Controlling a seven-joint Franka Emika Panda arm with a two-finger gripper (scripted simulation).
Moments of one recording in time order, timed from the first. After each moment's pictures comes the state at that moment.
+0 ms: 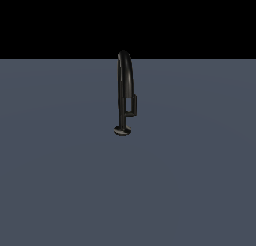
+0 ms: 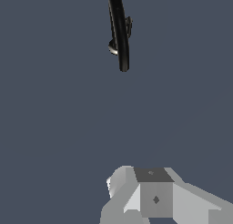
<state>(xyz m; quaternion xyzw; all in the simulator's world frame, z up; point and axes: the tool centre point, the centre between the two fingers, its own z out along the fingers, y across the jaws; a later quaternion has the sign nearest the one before) -0.255 -0.002 0.475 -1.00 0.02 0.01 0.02</state>
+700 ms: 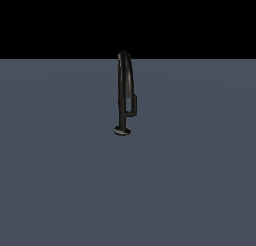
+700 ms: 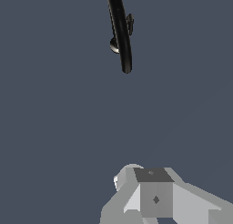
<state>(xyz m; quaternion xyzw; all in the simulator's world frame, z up) -0.237 0.001 0.473 -1.00 0.04 0.03 0.04</state>
